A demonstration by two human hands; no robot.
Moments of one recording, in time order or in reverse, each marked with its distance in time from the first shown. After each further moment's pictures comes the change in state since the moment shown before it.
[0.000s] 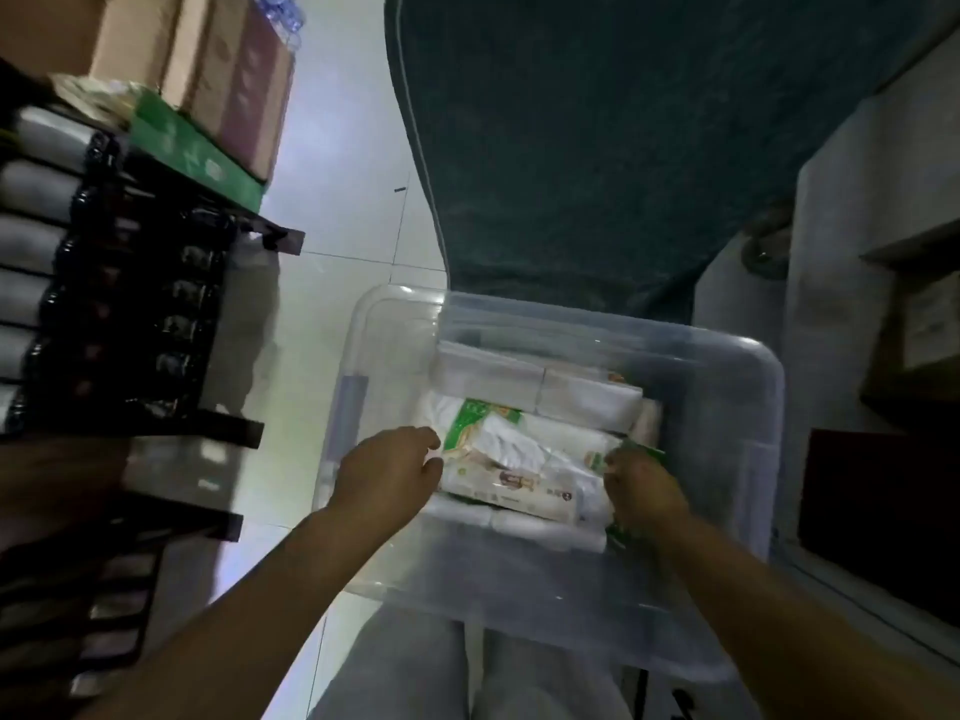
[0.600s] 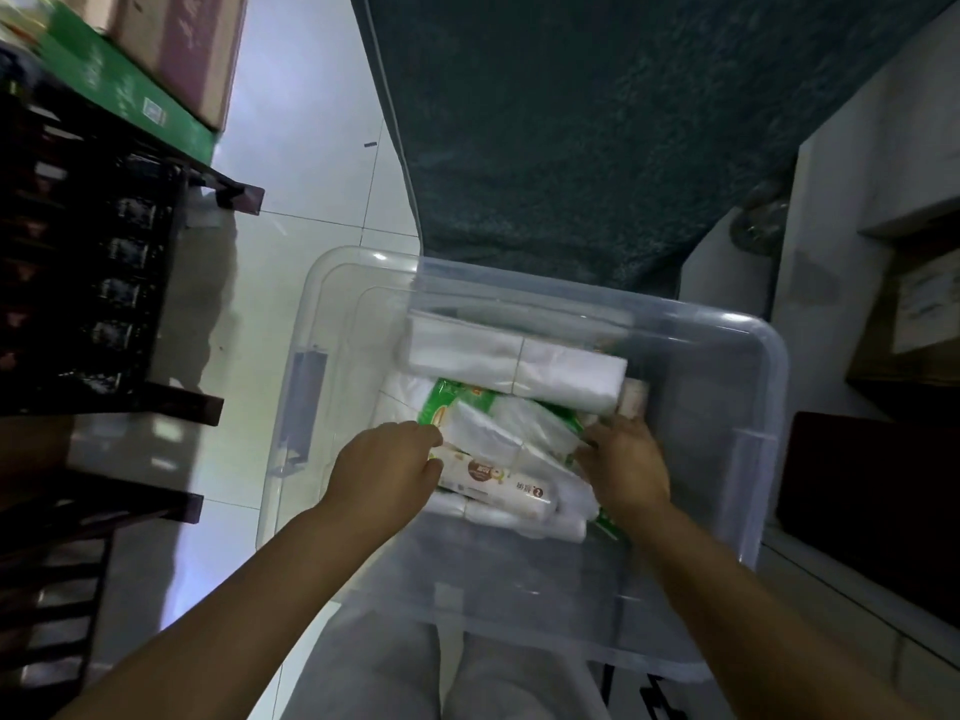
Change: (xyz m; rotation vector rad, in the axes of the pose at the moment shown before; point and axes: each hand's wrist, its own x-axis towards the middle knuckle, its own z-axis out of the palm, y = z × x) left_hand 0.017 0.011 0.035 0.027 -0.037 0.104; right_hand 0.014 -0.004 0.004 -0.222 0.254 -0.166
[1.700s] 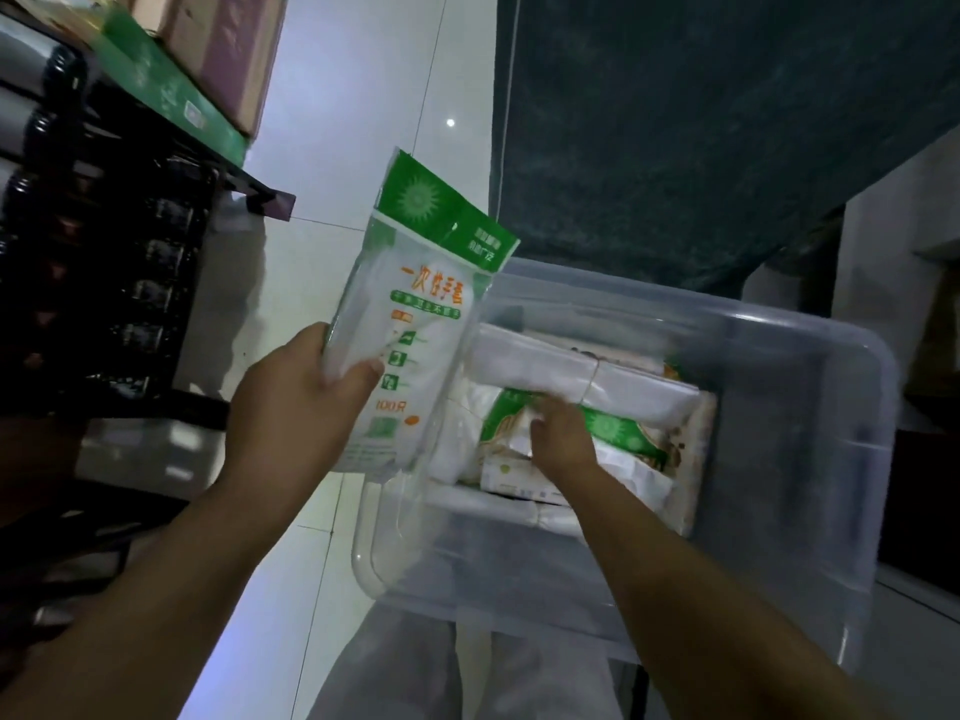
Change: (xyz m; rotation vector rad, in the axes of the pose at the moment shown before) left_hand -0.026 -0.112 -0.099 -0.573 0.447 -0.297; right_hand 0.043 -0.144 0.057 0.374 -0.070 0.092
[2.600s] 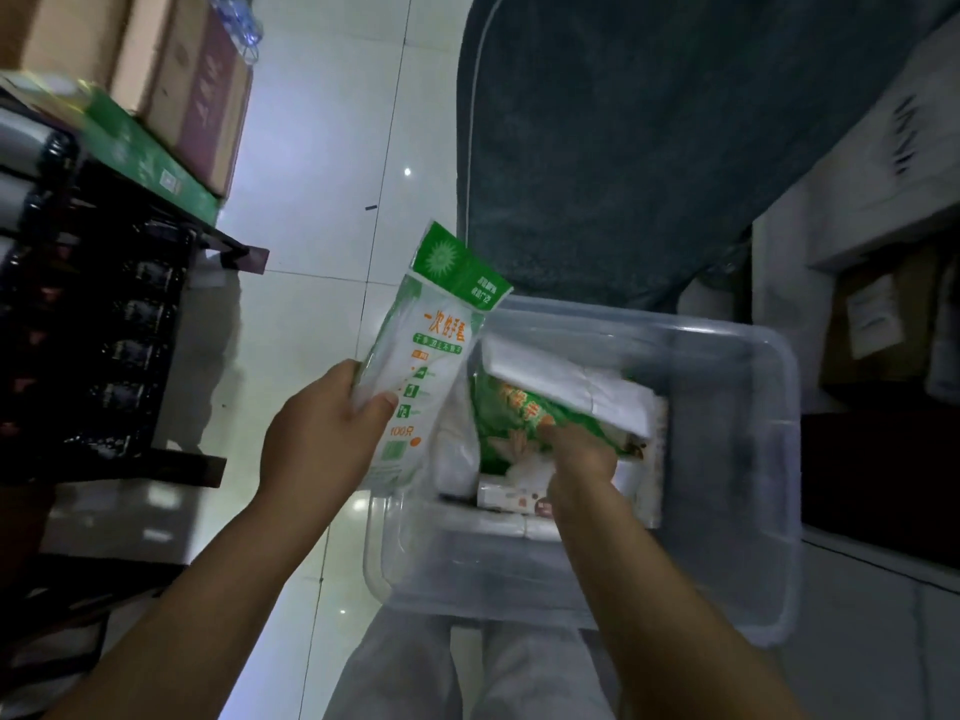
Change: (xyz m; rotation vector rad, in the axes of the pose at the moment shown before) left_hand -0.011 0.007 -0.006 0.071 -0.074 0.110; right_hand -0.071 -0.056 -0.064 1.163 0.273 0.657
